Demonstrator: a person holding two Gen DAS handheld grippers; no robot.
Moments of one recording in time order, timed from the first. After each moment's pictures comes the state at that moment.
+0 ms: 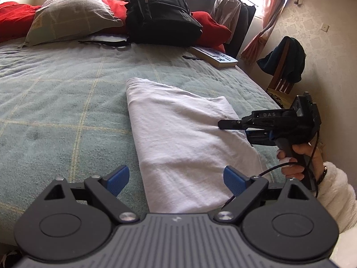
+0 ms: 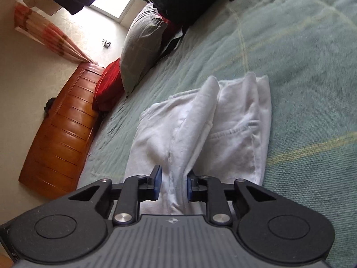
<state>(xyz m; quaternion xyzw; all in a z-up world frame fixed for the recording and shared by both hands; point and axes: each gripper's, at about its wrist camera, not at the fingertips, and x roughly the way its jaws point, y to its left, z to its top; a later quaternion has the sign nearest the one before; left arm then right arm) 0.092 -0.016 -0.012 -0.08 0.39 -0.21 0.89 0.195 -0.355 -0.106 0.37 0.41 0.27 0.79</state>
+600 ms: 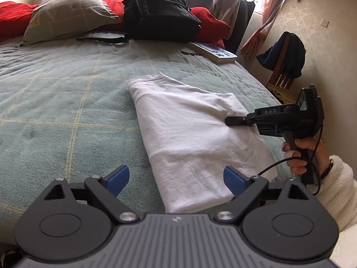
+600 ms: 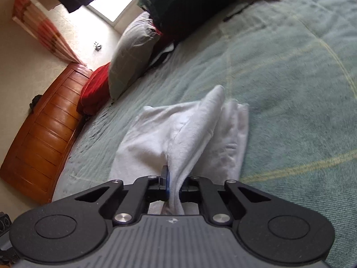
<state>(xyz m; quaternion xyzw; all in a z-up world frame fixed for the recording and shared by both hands) 0.093 -0.022 -0.016 -0.07 0.39 -0.22 0.89 0.192 -0.366 -0.092 0.31 0.41 0.21 0.83</state>
